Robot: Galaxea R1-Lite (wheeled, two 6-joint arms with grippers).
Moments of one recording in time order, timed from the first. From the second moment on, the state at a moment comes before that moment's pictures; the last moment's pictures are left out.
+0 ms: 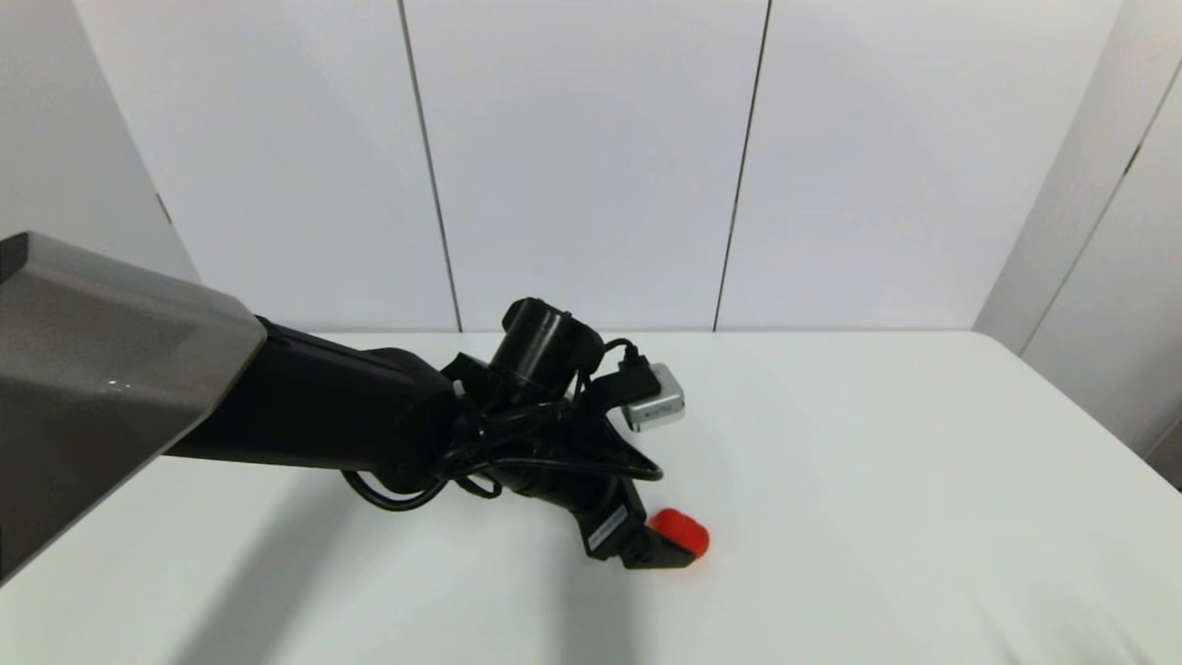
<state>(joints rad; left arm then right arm) -0.74 2.02 -1.25 0.00 -0.49 0.42 0.00 0.00 0.00 0.02 -0.05 0.19</state>
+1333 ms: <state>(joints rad) -0.75 2.06 -1.25 0.01 -0.49 0.42 0.00 0.00 0.00 0.02 -0.05 0.19</state>
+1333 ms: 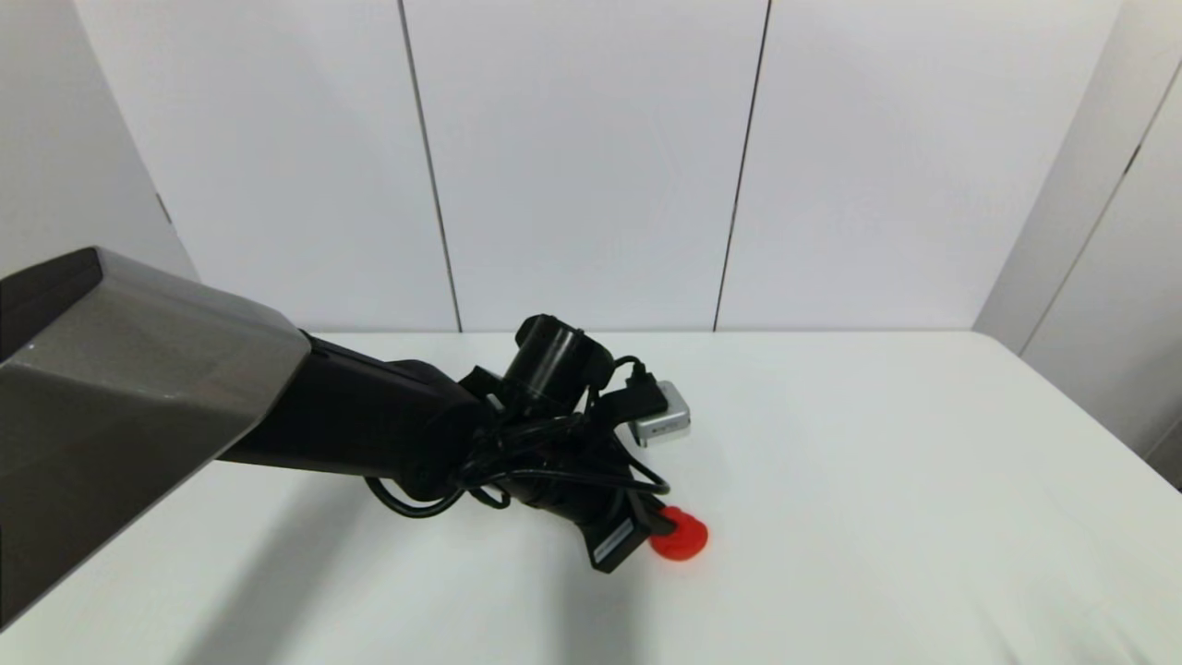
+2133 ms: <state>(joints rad) -0.76 2.05 -1.33 0.01 -0.49 0.42 0.00 0.00 0.00 0.02 -0.05 0.19</state>
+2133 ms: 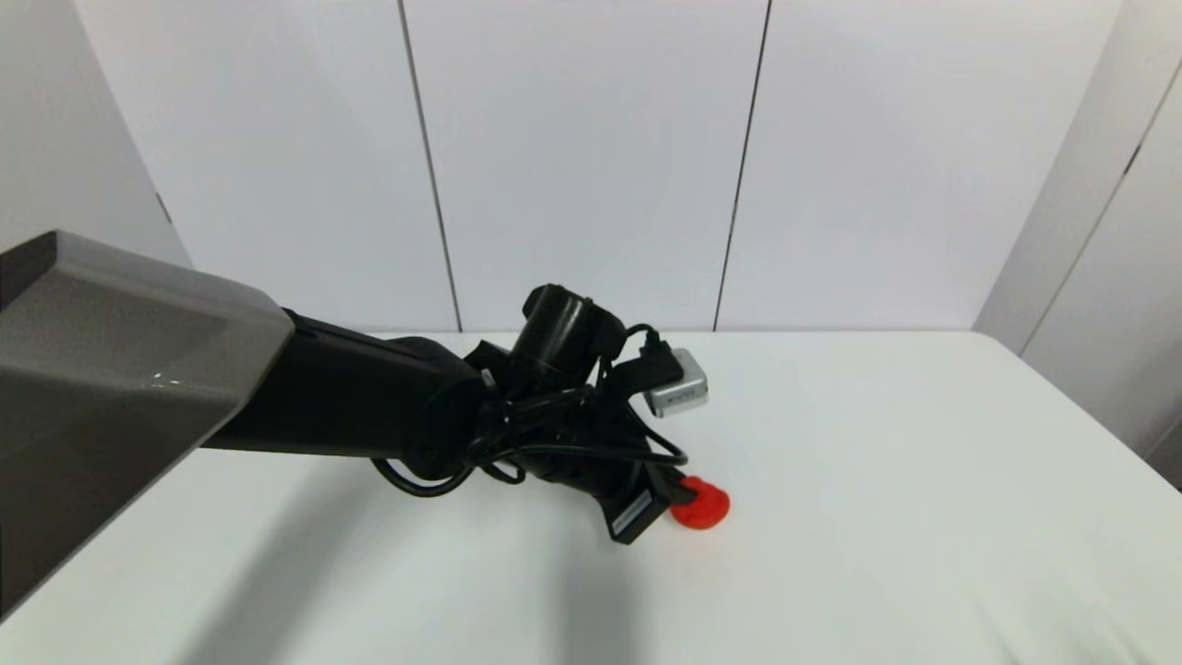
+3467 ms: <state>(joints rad) -0.55 1.92 -1.41 0.01 -0.43 0.46 0.00 0.00 0.00 0.02 -0.05 0.19</state>
